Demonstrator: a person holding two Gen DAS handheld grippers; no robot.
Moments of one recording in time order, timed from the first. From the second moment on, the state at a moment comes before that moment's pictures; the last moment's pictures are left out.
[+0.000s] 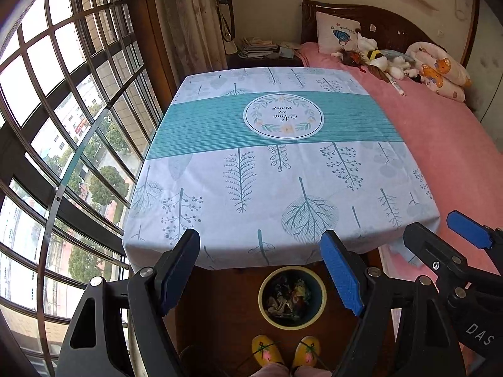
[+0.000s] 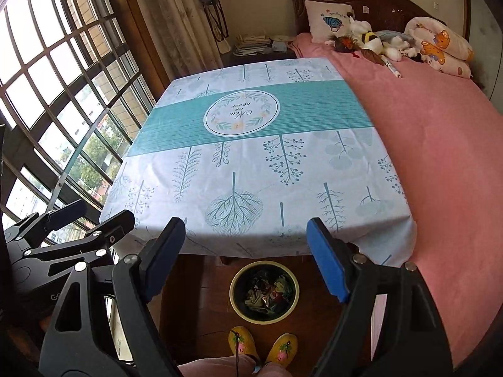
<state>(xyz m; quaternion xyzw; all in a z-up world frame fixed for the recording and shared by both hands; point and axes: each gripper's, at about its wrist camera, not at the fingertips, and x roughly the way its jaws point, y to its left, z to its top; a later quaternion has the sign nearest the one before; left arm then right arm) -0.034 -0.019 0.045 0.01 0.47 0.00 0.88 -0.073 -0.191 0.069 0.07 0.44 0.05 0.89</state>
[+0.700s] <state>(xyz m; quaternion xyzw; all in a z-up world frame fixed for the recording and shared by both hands) -0.012 -0.014 0.041 0.02 0.46 0.00 0.89 -0.051 -0.184 0.058 0.07 0.44 0.05 0.89</state>
